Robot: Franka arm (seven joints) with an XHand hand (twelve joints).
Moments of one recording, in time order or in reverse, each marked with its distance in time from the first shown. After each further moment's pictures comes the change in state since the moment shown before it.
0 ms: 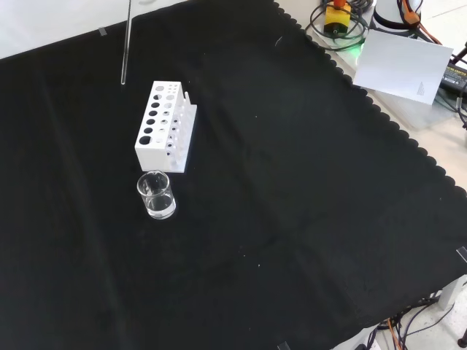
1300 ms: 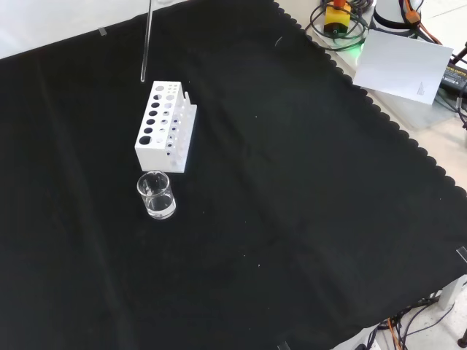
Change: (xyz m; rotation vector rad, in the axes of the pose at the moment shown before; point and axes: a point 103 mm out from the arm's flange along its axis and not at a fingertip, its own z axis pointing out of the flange) arm -0.019 -0.043 0.010 0.019 0.009 0.011
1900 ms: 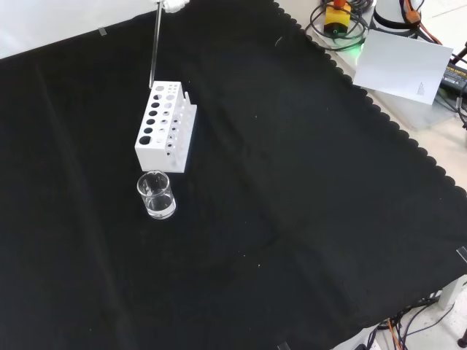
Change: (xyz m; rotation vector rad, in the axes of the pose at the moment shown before) arm 0.007 -0.013 0.010 0.026 0.018 -0.012
